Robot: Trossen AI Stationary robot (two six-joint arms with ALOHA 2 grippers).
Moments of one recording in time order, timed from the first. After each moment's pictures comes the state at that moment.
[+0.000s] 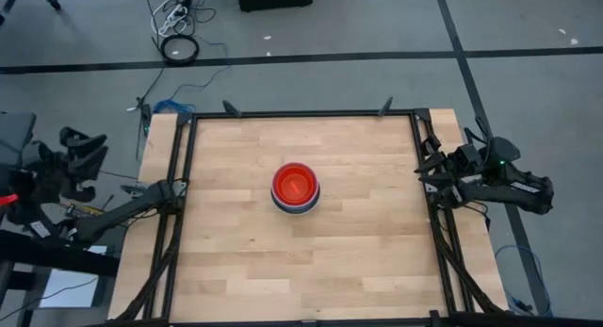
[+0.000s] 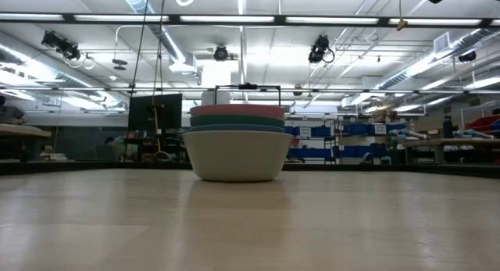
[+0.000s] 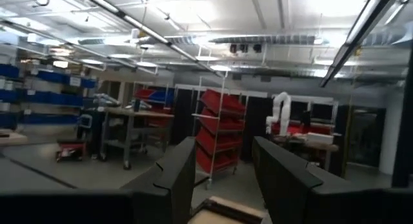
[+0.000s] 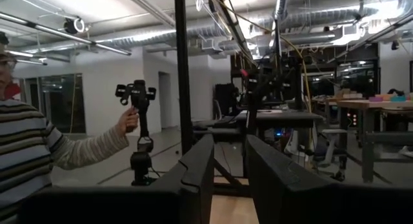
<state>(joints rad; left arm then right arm) 0.50 0.00 1.20 -0.83 0.00 -0.17 -0.16 0.08 0.44 0.00 -0.42 0.18</state>
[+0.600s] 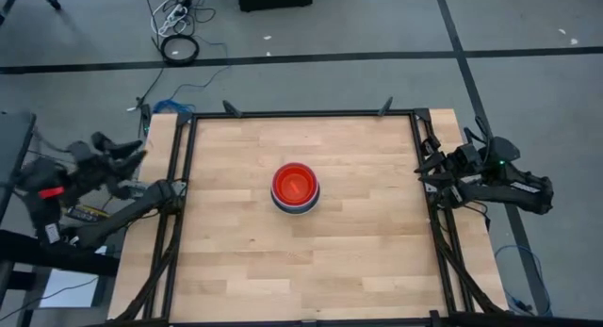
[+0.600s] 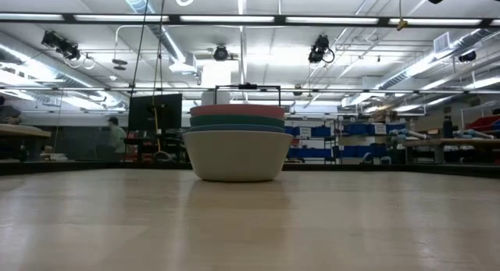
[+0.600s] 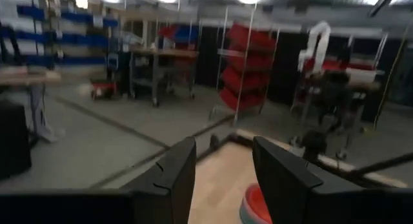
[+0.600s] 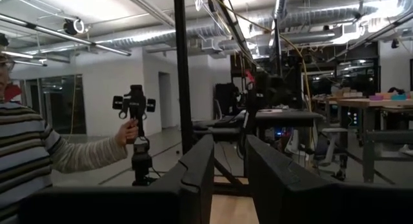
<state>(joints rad) 0.61 0.00 1.05 -0.95 0.03 -0.14 -0.16 0.08 0.44 0.00 -0.42 0.19</state>
